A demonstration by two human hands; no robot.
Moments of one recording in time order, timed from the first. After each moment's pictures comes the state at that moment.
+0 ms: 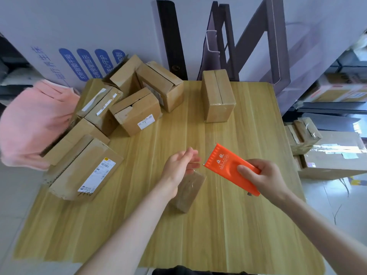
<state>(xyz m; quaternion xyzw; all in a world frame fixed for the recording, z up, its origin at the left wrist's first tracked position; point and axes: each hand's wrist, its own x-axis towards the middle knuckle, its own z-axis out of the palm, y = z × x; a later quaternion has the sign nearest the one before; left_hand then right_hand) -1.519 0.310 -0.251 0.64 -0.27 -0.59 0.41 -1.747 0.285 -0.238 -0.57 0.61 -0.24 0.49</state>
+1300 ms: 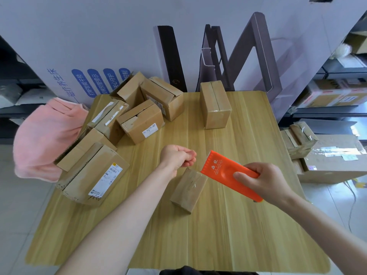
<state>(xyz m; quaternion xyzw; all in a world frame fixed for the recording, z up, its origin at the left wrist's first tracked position) -1.504 0.288 -0.231 0.71 -0.30 -0.53 0.35 -1.750 0.317 -0.211 -0.65 0.63 -0.19 0.38</state>
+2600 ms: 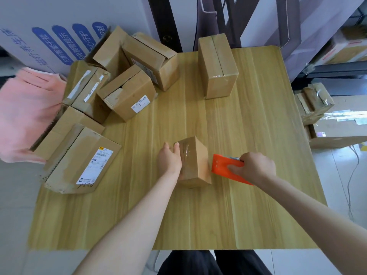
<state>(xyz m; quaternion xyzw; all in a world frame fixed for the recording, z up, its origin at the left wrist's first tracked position) -1.503 0.293 -0.378 0.86 -0.30 -0.34 0.24 -1.734 0.278 -0.324 -0.67 0.70 0.15 0.22</state>
